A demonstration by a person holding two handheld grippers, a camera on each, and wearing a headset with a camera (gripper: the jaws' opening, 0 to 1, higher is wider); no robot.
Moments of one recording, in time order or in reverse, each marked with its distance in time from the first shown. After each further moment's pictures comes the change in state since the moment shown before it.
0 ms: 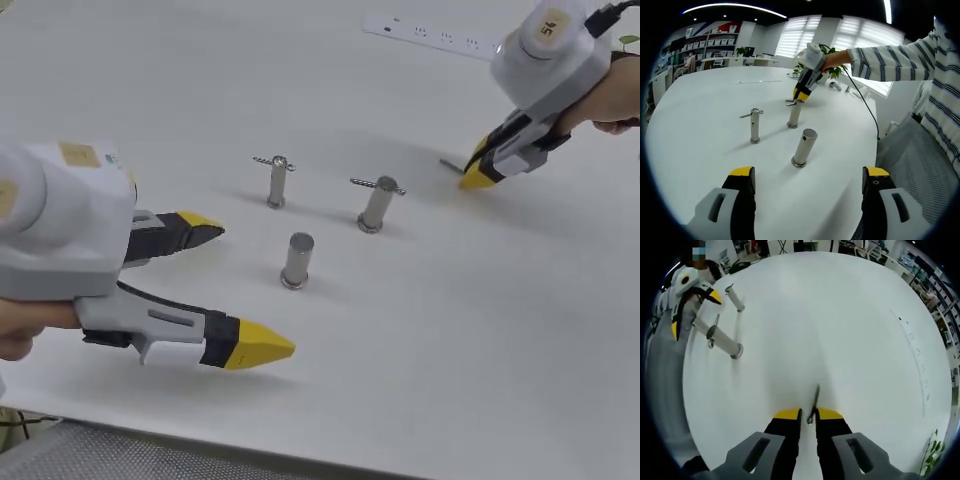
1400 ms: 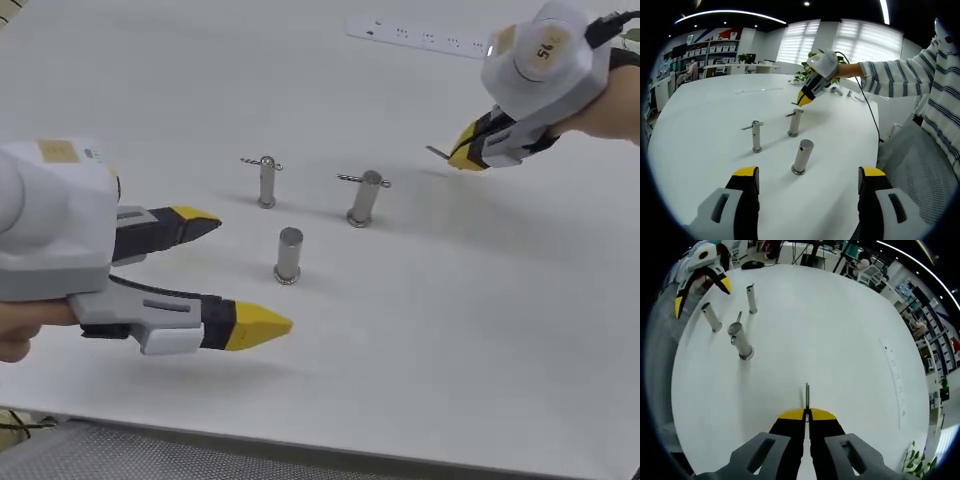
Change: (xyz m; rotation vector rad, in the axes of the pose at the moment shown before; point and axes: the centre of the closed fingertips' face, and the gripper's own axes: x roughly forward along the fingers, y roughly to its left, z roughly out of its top) left arm -0.007 -0.003 0.015 0.032 -0.050 0.045; right arm -0.026 0.012 0.012 -0.156 -0.125 -0.202
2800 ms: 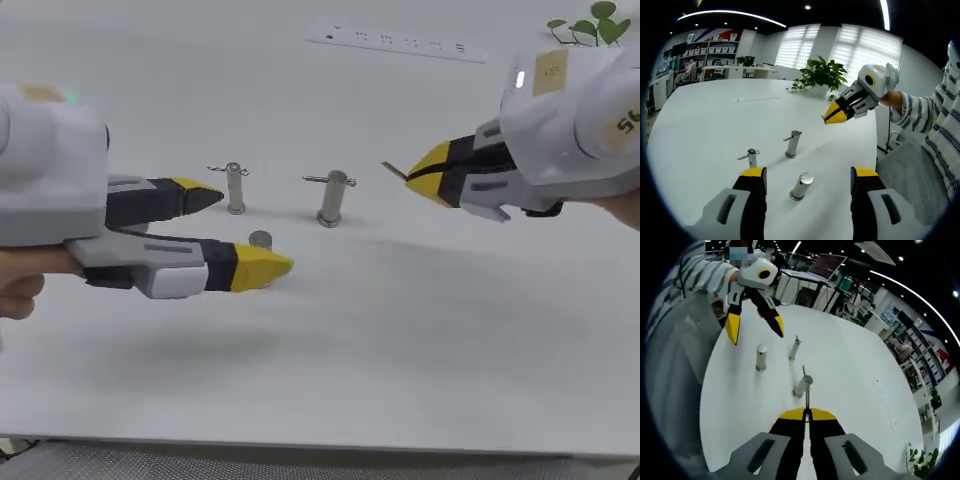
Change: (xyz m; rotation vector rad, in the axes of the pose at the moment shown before) left arm 0.020 -0.002 0.048 -0.023 -0.036 -0.046; right arm -0.071 0.091 0.056 -0.014 -0.283 -0.123
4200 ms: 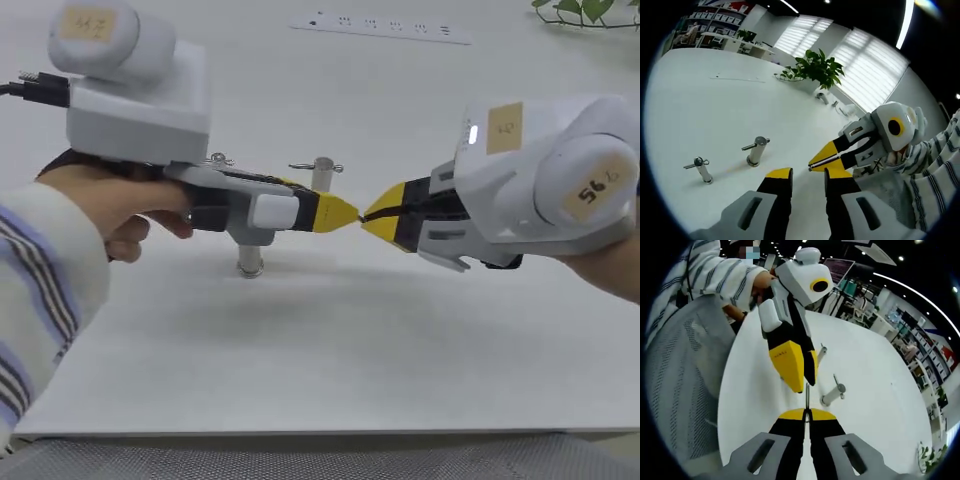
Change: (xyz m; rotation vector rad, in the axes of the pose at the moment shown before) left arm 0.053 -0.047 0.018 -0.254 0.090 -0.169; right arm 0.005 0.052 0.014 0.028 -0.043 0.047
